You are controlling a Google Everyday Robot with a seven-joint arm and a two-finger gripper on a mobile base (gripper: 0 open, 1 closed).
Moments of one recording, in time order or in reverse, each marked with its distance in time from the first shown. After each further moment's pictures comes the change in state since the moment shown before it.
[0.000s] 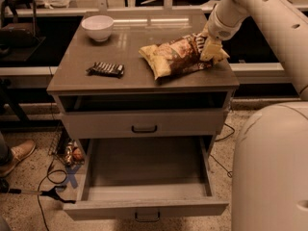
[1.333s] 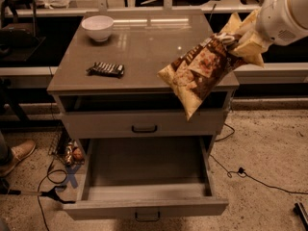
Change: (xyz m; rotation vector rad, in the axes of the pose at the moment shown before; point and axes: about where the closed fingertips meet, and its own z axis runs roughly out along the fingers) arm -0.015 0.114 -0.188 0.143 -0.219 0.093
